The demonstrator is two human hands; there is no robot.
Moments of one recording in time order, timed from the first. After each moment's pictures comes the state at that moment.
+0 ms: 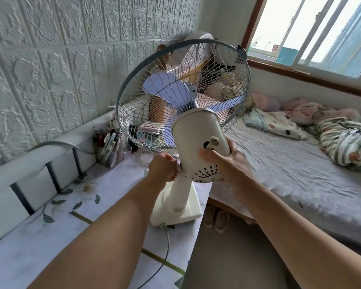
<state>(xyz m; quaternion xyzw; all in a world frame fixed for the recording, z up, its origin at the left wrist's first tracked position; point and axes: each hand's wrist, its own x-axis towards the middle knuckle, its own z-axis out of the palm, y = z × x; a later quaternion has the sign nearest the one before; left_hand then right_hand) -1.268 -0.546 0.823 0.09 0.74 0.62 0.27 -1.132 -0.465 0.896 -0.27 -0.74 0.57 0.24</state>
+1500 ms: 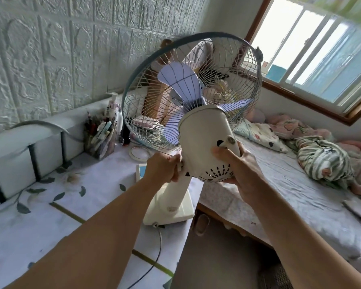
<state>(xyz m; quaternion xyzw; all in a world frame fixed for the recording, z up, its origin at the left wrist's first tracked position) -1.270 -0.554 0.802 0.19 0.75 0.59 0.23 -1.132 -0.463 0.891 -0.30 -0.73 0.57 0.23</state>
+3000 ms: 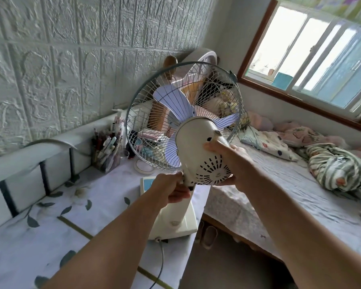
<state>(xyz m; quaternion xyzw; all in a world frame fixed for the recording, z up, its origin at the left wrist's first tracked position) -1.254 -0.558 0.823 0.05 0.62 0.66 0.43 -1.167 -0.456 0.928 -0.39 -0.72 0.55 0.14</state>
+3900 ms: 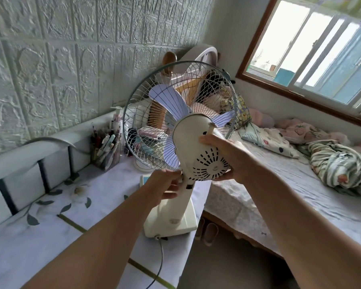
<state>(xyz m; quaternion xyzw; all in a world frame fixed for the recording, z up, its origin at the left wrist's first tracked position) -1.268 -0.562 0.813 0.10 0.63 0.64 0.43 -1.177 -0.451 0.932 -0.40 -0.75 0.51 0.07</state>
